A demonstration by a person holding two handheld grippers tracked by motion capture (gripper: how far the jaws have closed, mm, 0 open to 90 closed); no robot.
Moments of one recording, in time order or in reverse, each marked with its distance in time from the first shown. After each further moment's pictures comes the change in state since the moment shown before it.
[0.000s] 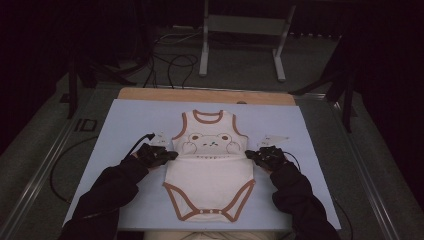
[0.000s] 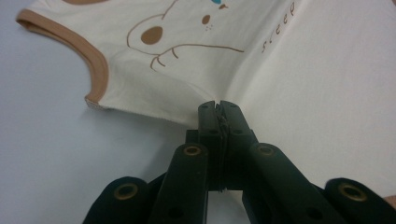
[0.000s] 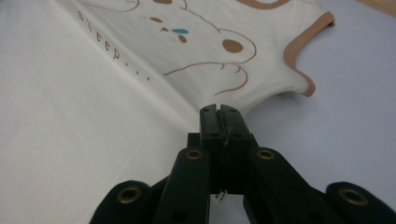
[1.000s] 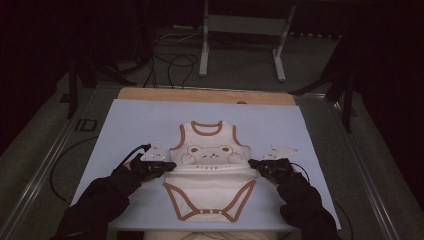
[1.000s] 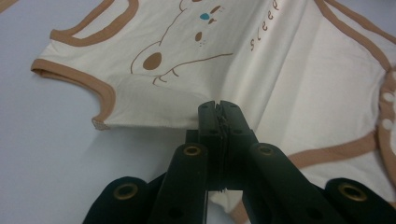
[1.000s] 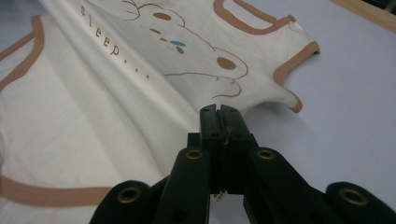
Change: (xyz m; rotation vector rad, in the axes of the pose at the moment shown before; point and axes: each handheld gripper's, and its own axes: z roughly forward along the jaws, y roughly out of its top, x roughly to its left) left arm -0.040 -0.007 -0.037 -0.024 -0.042 0.106; right arm 0.031 -0.010 -0.040 -0.032 0.025 -0.061
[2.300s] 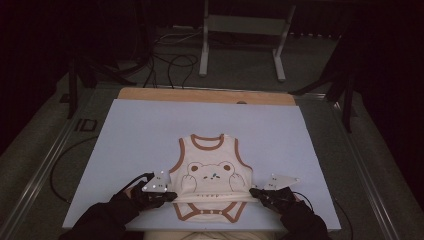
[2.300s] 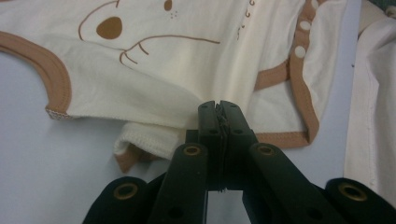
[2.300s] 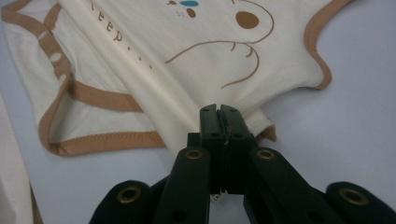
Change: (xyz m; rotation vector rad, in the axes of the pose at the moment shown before) left arm -0.056 -0.040 0.011 0.078 -0.119 0.021; right arm 0.047 -0.054 -0.011 0.086 0.057 0.018
